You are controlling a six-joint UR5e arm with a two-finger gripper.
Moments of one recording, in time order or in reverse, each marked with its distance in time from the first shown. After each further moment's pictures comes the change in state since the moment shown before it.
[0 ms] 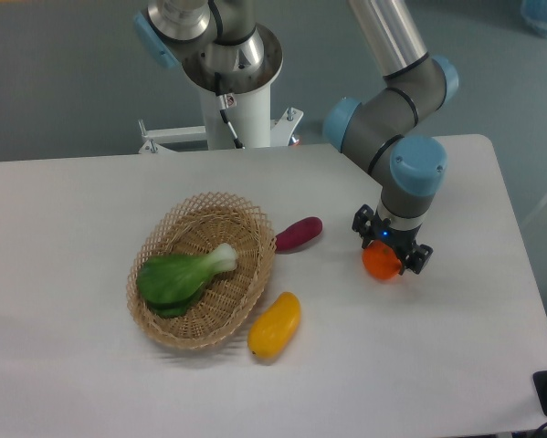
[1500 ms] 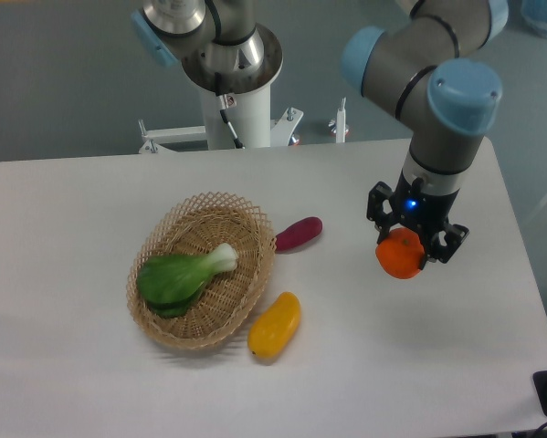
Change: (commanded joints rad) arm -0.077 0.147 0.439 -0.483 -0.204 -0.138
